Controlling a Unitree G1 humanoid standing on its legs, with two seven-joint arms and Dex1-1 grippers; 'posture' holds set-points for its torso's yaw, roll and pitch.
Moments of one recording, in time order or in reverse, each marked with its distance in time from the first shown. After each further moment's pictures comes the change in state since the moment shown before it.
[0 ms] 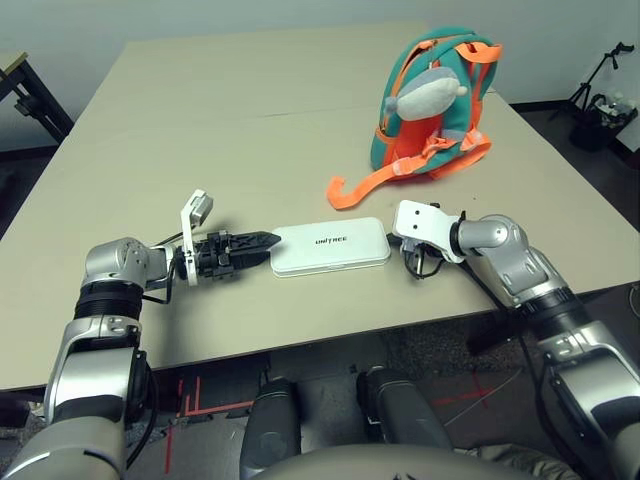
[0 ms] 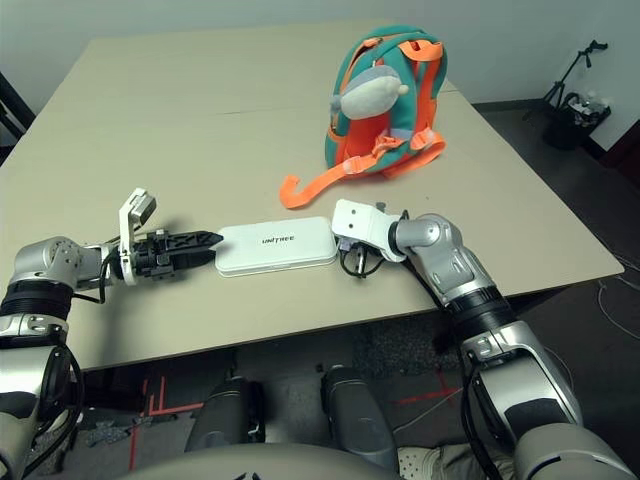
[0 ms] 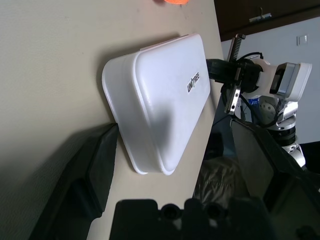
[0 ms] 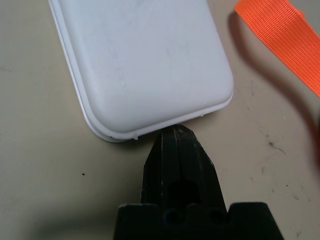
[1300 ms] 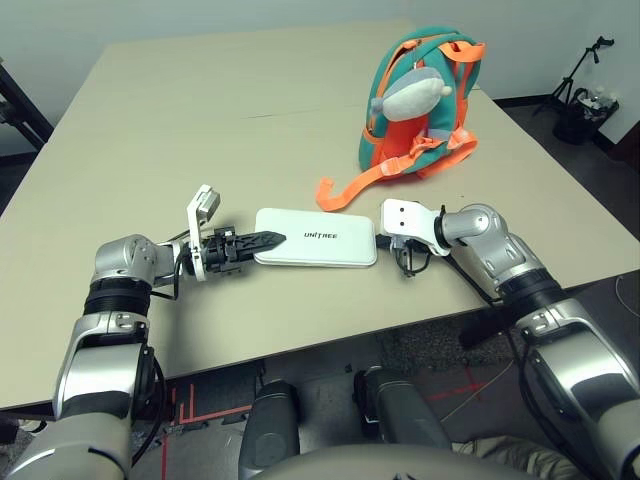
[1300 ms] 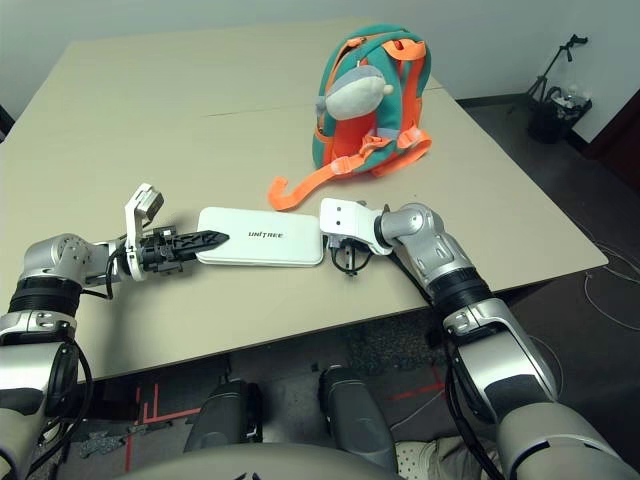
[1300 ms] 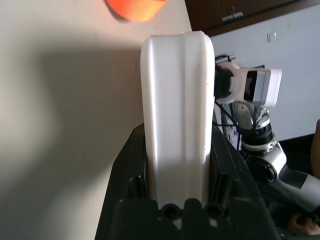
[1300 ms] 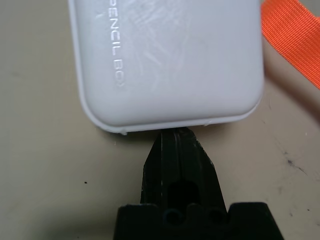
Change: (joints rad) left arm -0.028 -0.041 0.059 0.002 -0.031 -0.014 -0.009; right arm -0.084 0.045 -0.004 0.154 0.038 -0.085 0.081
